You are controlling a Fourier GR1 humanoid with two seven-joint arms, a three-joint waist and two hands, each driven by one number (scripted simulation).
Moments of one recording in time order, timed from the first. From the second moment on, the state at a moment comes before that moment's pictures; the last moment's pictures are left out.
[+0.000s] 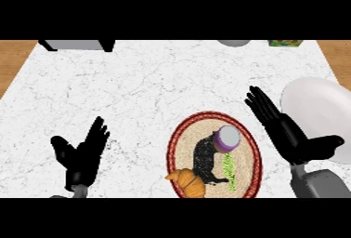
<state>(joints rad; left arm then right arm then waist) 0.01 0.25 -0.28 -1.42 0.42 0.37 0.10 -0.16 -0.37 0.27 -1.49 -0.38 0.08 -0.13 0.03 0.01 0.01</state>
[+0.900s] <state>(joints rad) -0.03 0.30 -0.32 -1.39 0.35 0.25 0.14 -0.61 -0.48 0.03 -0.93 -0.20 0.22 -0.55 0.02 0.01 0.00</state>
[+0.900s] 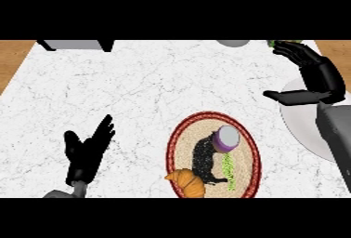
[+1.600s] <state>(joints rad) -0.03 0.28 -0.29 -1.37 0.34 0.23 0.14 -0.68 -0.64 0.27 -1.04 0.11 0.40 -0.41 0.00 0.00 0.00</state>
